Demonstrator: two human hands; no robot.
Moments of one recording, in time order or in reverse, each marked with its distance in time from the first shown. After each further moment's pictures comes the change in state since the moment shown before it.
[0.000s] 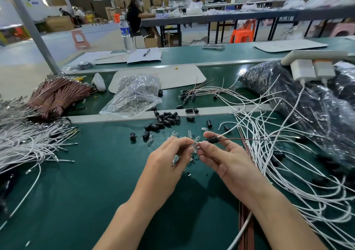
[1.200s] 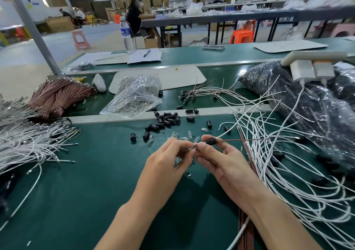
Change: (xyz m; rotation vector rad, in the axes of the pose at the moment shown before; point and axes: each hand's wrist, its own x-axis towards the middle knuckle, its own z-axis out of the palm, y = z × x) left_hand -0.003 0.005 -0.002 0.103 0.025 0.016; right_hand -0.003 0.008 0.006 0.016 0.022 -0.002
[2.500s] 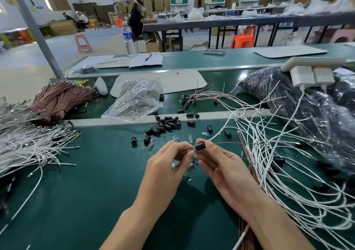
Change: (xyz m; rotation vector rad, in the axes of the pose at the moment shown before) left_hand 0.001 -0.005 0.006 -0.105 0.073 -0.017; right_hand -0.001 0.000 0.007 0.022 0.016 0.017
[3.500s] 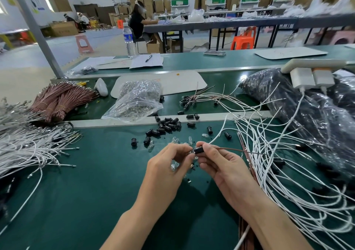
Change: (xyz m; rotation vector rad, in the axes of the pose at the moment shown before) left_hand 0.001 0.001 0.000 -0.036 -0.007 -0.062; right_hand 0.000 -0.001 -0.001 -0.106 0.007 -0.057
